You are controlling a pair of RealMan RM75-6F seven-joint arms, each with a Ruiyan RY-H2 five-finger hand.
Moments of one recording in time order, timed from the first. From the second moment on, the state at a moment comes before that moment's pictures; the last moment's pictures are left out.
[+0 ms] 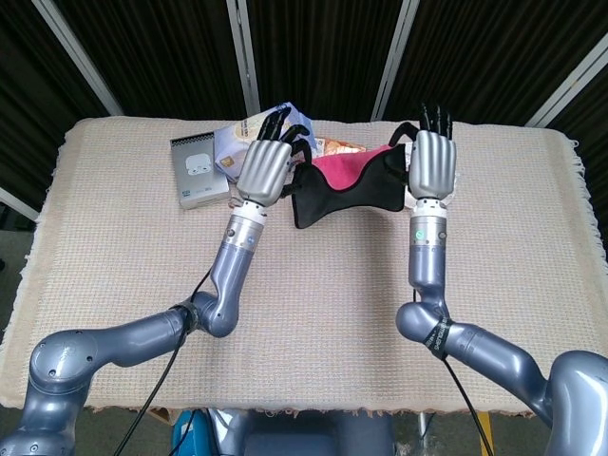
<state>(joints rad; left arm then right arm) -1.22 -1.82 -0.50 -1.06 0.97 1.11 0.21 0.90 -1.65 0.62 -1.22 -0.90 1.24 -0.29</state>
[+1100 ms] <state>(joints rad) -0.72 -1.73 -0.04 -1.69 1.25 1.34 0.16 0.48 -1.59 0.12 -1.64 -1.14 1.42 -0.34</state>
